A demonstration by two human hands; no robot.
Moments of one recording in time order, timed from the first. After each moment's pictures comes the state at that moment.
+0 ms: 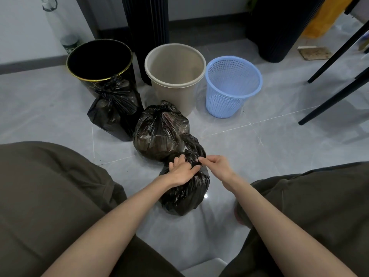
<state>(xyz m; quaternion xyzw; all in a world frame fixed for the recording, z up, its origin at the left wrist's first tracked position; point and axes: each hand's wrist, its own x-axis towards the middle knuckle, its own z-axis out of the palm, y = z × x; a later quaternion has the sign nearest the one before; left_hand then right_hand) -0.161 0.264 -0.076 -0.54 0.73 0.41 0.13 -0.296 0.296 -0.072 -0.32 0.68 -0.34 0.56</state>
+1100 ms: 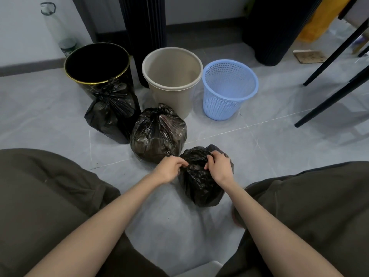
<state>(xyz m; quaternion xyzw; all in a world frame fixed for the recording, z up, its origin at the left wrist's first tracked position) -0.135 0.245 -0.070 -0.53 0.72 0.45 -0.01 -0.307 0.290 -0.089 -0.47 0.80 -0.23 0.30</state>
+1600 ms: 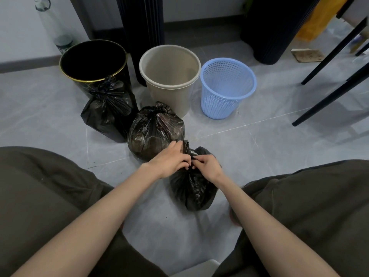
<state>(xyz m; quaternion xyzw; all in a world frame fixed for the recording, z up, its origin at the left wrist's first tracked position) -0.135 0.230 -0.046 -0.34 0.90 0.25 0.05 -0.295 0.286 -0.093 -0.49 0.72 -0.21 0.44</state>
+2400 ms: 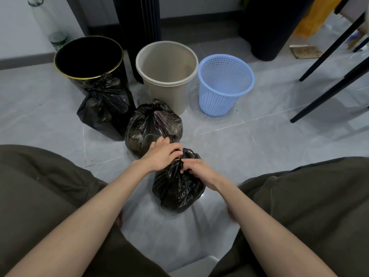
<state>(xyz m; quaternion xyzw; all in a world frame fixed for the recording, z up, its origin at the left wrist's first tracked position) -0.128 0.219 -0.054 -0.46 0.84 0.29 0.04 -0.278 0.294 -0.074 -0.38 0.61 -0.24 0.65</state>
